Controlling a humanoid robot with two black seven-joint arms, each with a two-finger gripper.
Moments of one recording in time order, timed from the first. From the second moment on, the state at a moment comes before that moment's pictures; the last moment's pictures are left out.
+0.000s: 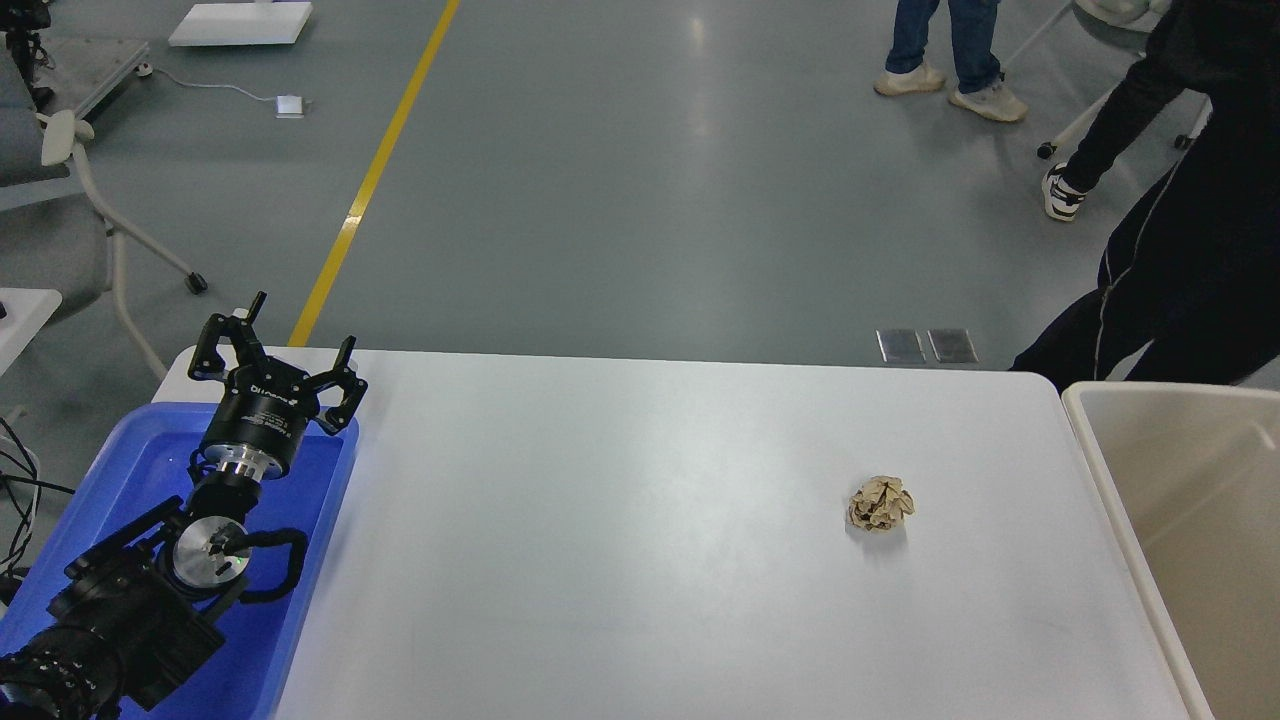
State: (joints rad) left arm -0.58 0.33 -0.75 -0.45 -0.16 -0.63 -0.53; right arm 0.87 -0.55 -0.10 -0.06 -0.32 0.04 0.13
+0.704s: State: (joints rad) left arm -0.58 0.33 -0.75 -0.45 -0.16 -0.63 -0.53; right arm 1.21 -0.69 0.12 0.11 -0.07 0.09 0.14
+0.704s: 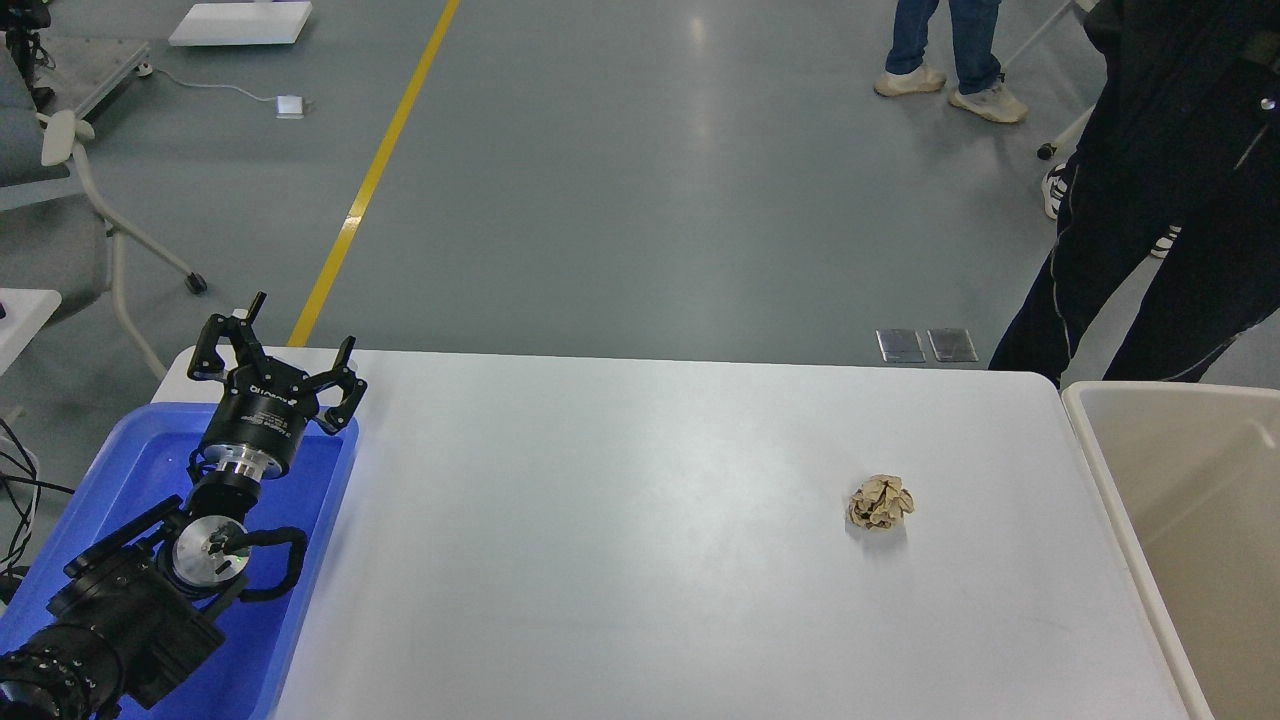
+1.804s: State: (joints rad) left arm -0.58 0.33 -0.75 -0.45 -0.16 -0.63 -0.53; right arm 0.67 -0.57 0.92 0.71 -0.14 0.15 0.42
